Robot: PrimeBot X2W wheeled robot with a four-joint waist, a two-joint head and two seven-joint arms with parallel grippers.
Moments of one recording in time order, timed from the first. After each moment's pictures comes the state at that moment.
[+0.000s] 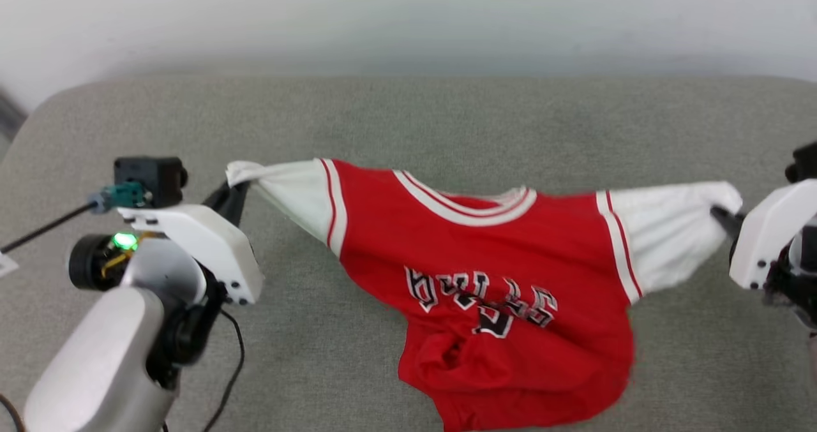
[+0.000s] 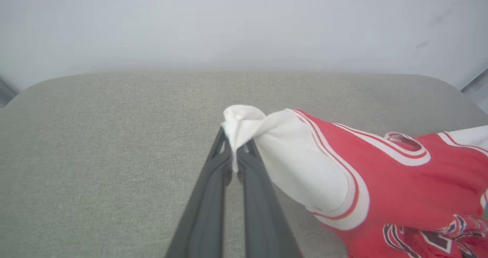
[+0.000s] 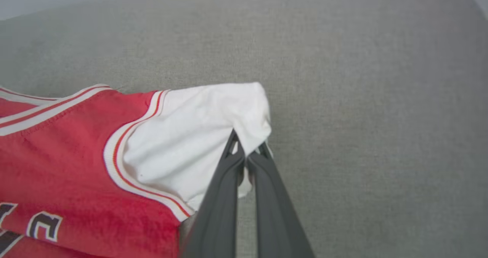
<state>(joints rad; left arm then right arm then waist) -0.41 0.50 -0.41 0.02 -0.70 0.22 0.30 -0.47 -0.34 -0.03 0.43 0.46 0.13 0.66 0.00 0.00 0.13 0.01</state>
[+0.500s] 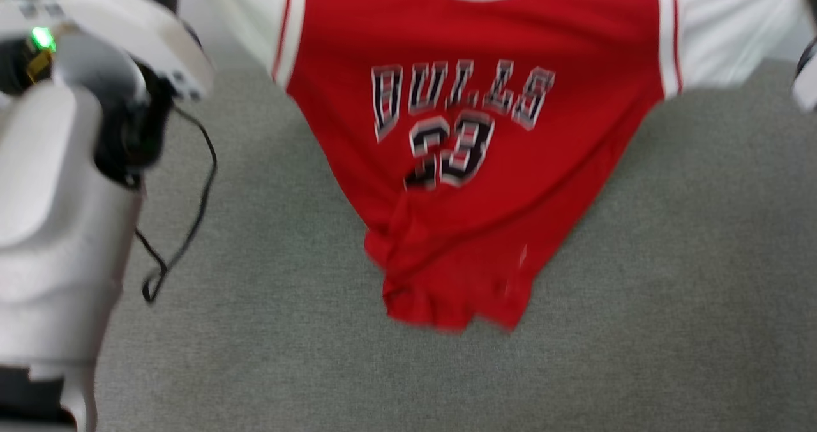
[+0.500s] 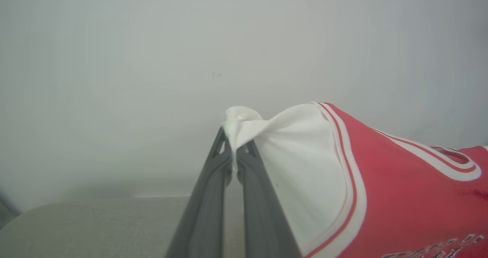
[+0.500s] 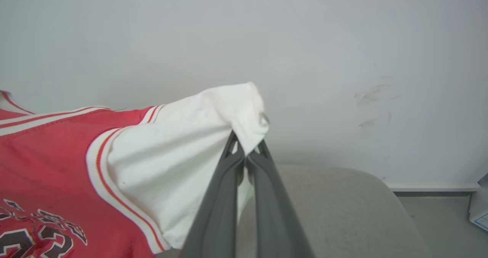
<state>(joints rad) -0.90 0.42 -0.34 0.40 -0.72 0.09 0.15 -0.83 -0.36 -0.02 0.43 0.39 0.13 0.38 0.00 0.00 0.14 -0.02</state>
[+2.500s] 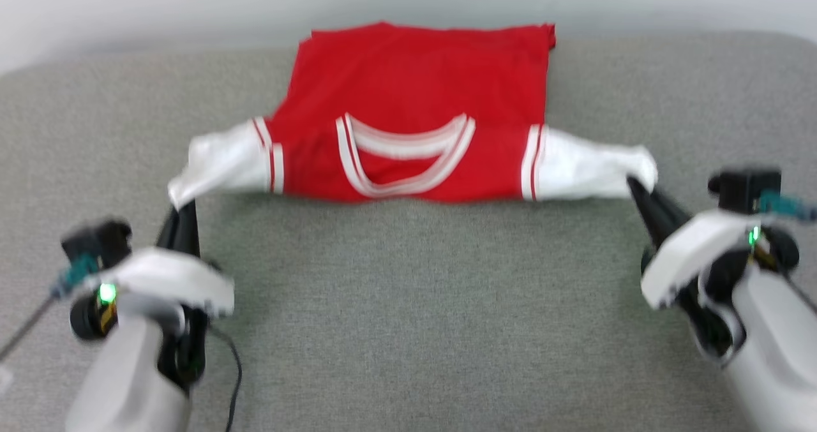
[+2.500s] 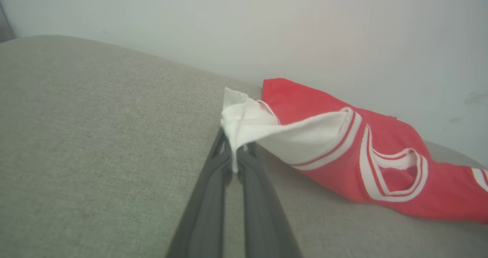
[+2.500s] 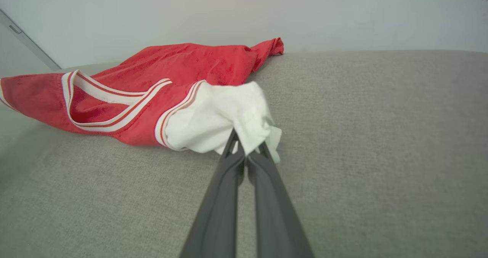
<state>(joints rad) -0.52 0.29 -0.19 0.65 -0.70 -0.06 -0.26 -0.59 -0.33 0.38 0.62 0.62 0.13 -0.06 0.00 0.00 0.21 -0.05</state>
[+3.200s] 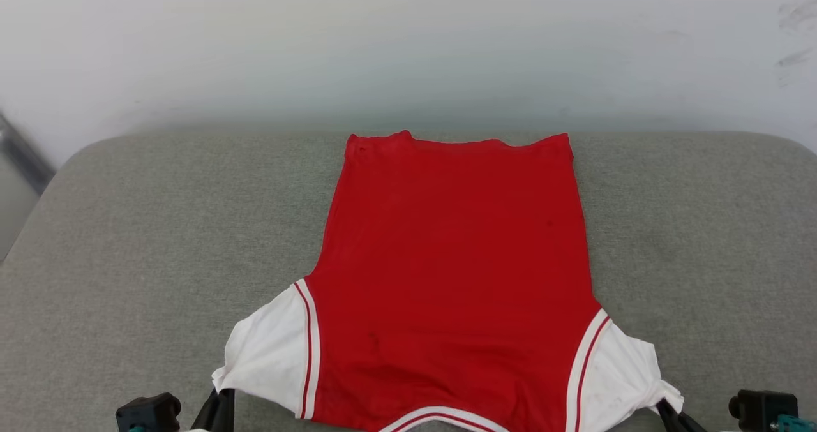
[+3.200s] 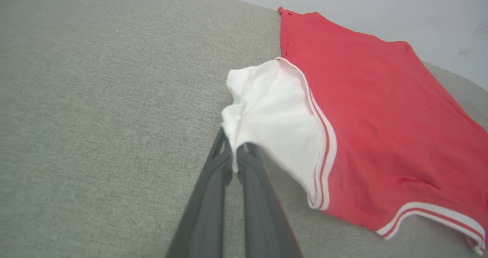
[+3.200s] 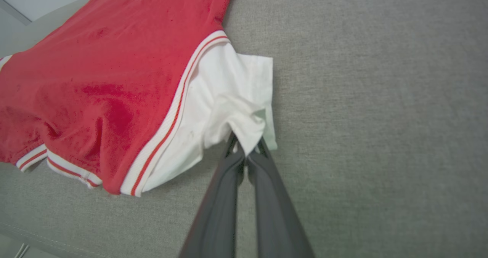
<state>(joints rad) 0.12 0.34 -0.26 0.15 -0.66 0.16 -0.10 0.14 -0.22 0.04 0.23 0.43 0.13 0.13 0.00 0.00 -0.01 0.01</state>
